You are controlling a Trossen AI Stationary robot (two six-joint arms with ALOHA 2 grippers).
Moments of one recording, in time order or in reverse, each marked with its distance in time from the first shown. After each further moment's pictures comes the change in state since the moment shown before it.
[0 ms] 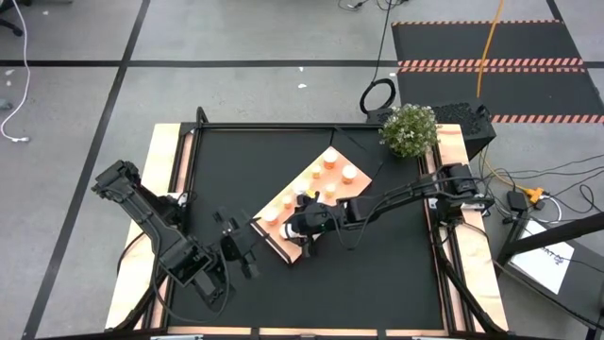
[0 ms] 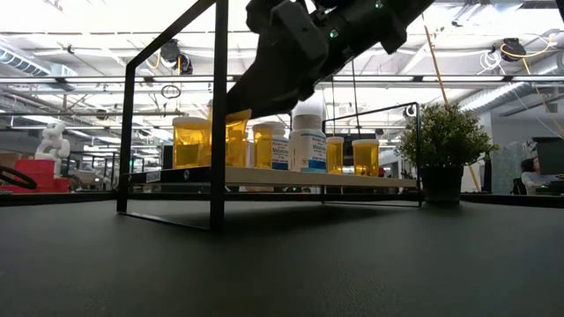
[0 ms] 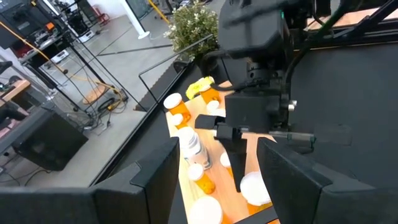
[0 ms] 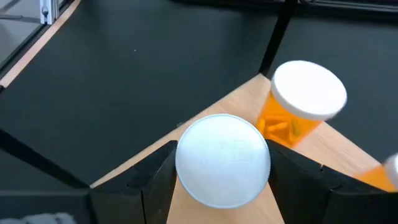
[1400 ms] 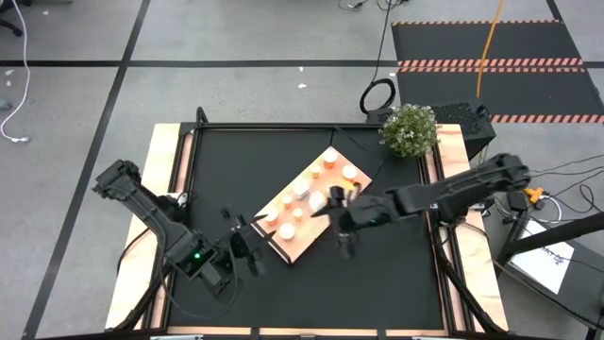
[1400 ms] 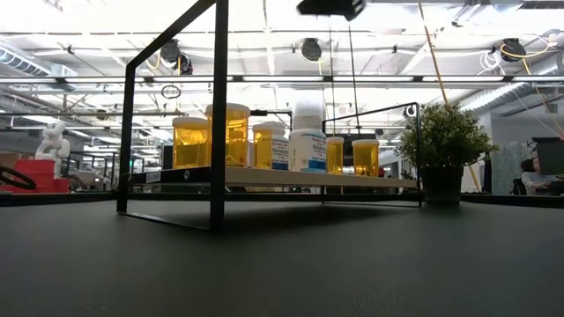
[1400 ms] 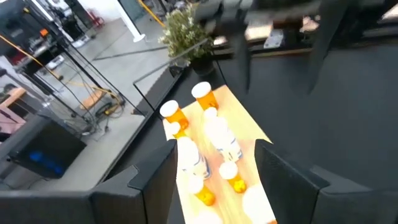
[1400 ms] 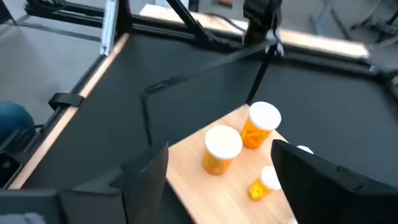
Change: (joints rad) left arm 0.058 0.000 0.000 0.122 0.029 0.162; right arm 0.100 -0.437 -0.056 -0.319 0.082 -0.030
